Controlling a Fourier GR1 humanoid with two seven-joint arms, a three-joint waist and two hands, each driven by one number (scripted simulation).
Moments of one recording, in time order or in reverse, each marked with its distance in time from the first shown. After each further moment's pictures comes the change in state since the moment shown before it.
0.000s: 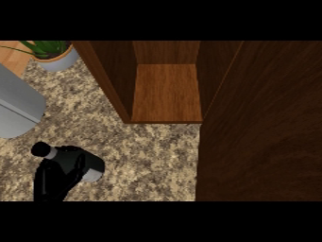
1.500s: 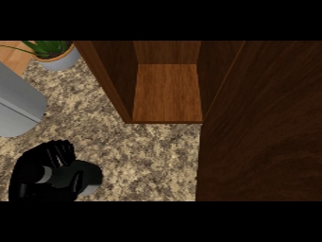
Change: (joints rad) left arm 0.066 0.106 -0.141 -0.442 -0.142 -0.032 0.103; right arm 0.013 0.030 0.015 0.006 -0.009 0.012 -0.002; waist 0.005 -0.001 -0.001
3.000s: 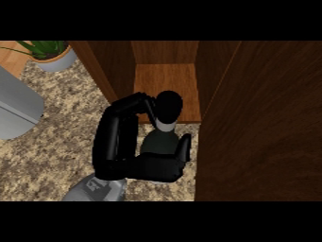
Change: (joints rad) left arm -0.515 -0.139 -0.468 -0.136 -0.196 0.658 0.539; right arm 0.037 0.000 -0.028 0.005 -0.008 0.035 -0.030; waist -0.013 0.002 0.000
